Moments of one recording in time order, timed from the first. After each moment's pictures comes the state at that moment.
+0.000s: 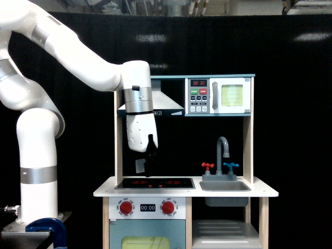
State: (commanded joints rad) arm 0.15 -0.52 -0.22 0.43 0.03 0.85 -0.78
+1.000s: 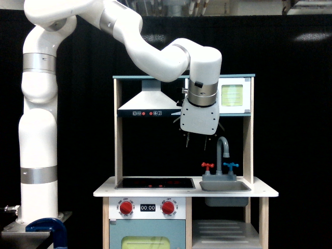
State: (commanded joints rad) arm 0.32 0.09 -0.53 1.09 0.77 1.35 -1.96
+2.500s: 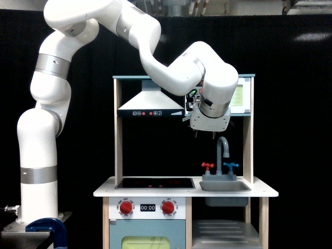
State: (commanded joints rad) arm 0.14 0.25 -0.47 1.20 1.06 1.61 -2.21
